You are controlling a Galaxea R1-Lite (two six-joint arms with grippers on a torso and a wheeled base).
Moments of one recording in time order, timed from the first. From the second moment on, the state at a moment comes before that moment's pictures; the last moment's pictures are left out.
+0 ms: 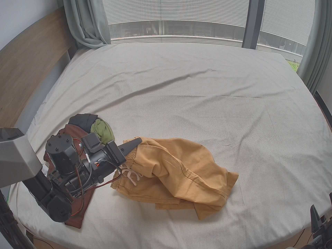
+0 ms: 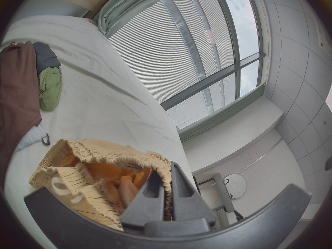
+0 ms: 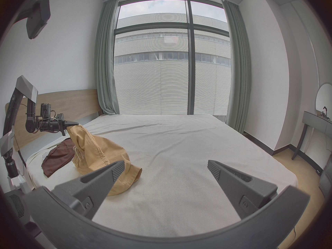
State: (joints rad) left arm -0.44 1.98 -0.41 -1.55 -0.30 -0.84; right arm -0.02 0.02 -0.02 0.00 0.01 -0.01
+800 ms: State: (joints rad) left arm -0.35 2.07 -0.40 -1.55 -0.30 -0.83; right arm -0.02 0.02 -0.02 0.00 0.00 -0.01
